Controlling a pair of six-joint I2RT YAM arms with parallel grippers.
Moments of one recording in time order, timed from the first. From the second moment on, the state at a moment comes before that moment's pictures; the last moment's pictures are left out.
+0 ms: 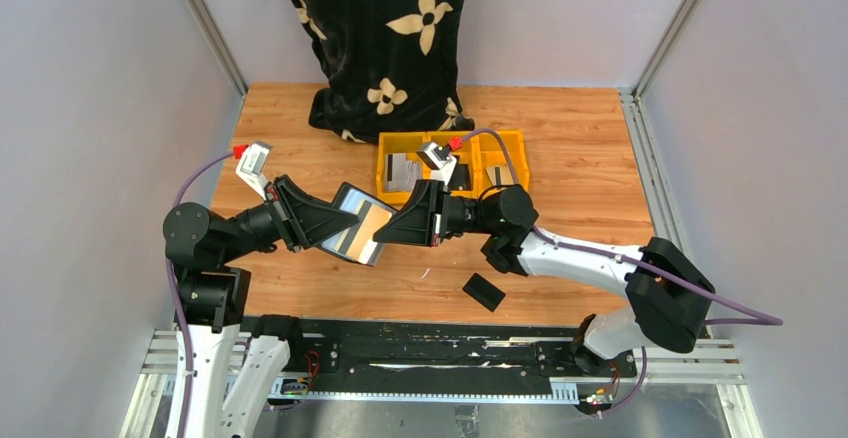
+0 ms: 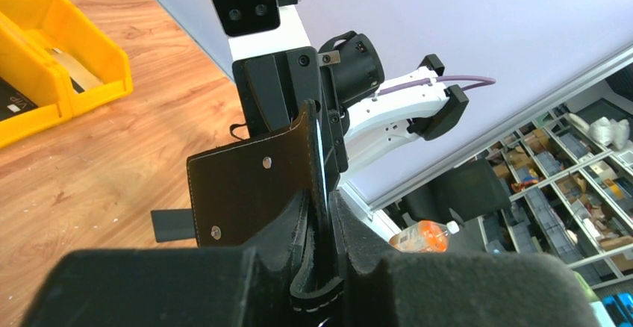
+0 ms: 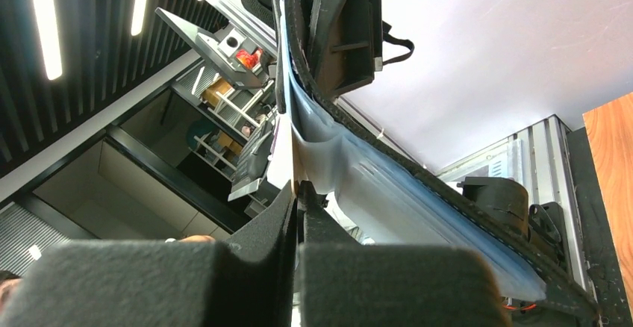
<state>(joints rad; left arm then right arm) -0.06 0.54 0.88 -0.10 1.06 -0.98 0.97 1.42 0.83 1.15 -0.69 1.29</state>
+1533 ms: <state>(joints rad) -0.06 0.55 1.15 -0.88 0.92 0.08 0.21 1.73 1.45 -0.58 -0.27 0.21</state>
